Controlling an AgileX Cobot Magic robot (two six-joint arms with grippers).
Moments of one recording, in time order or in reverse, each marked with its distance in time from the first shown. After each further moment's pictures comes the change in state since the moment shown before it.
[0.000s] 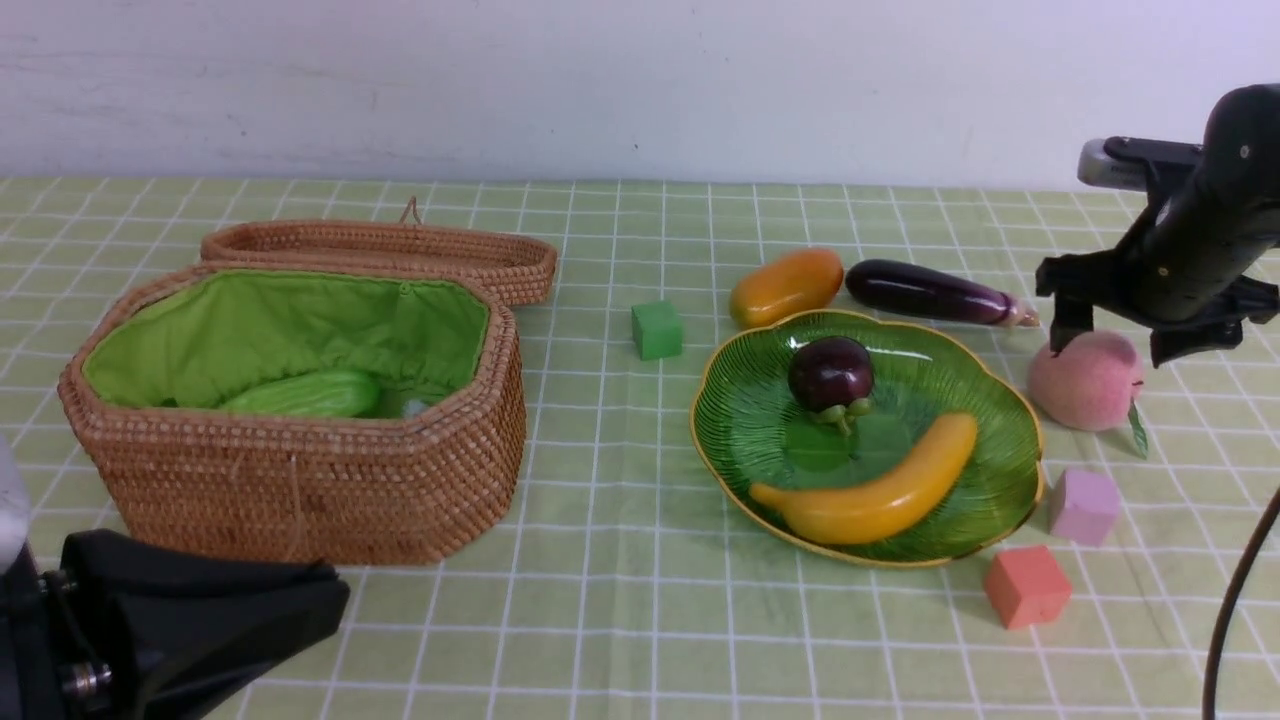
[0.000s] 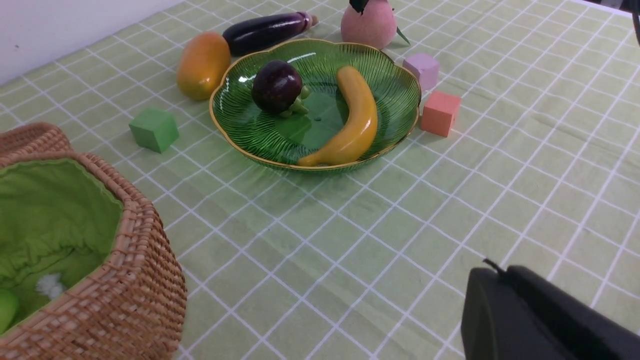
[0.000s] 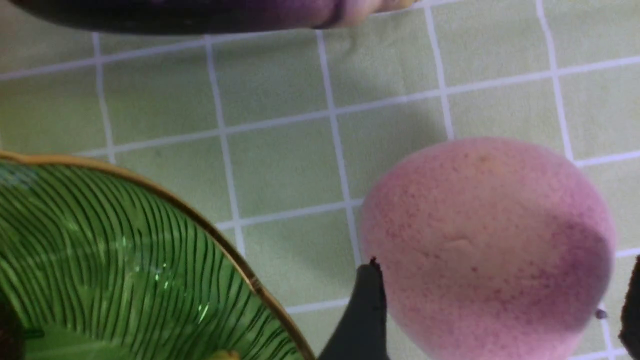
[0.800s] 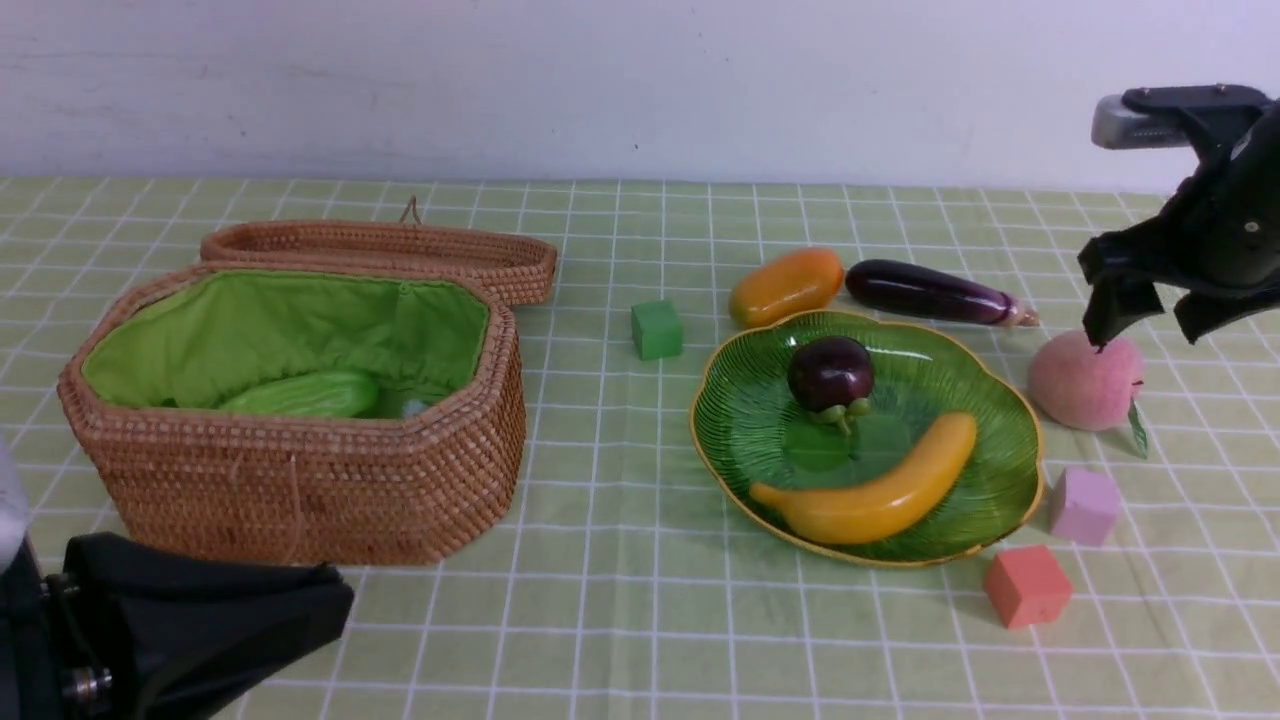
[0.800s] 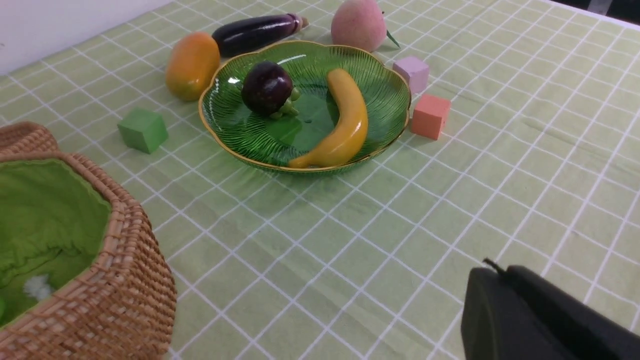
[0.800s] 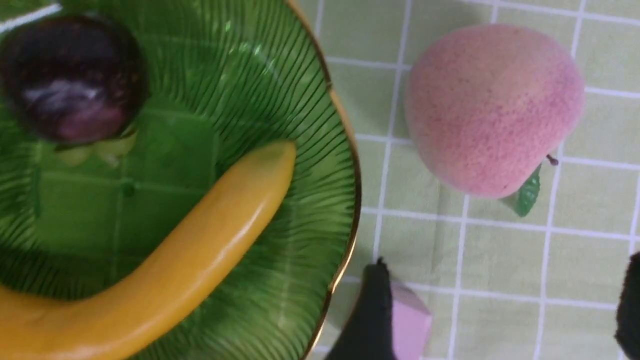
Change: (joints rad) right arm 0.000 -0.174 0.019 0.103 0.222 -0.304; left arm 0.000 0.000 0.000 -0.008 0.002 -0.002
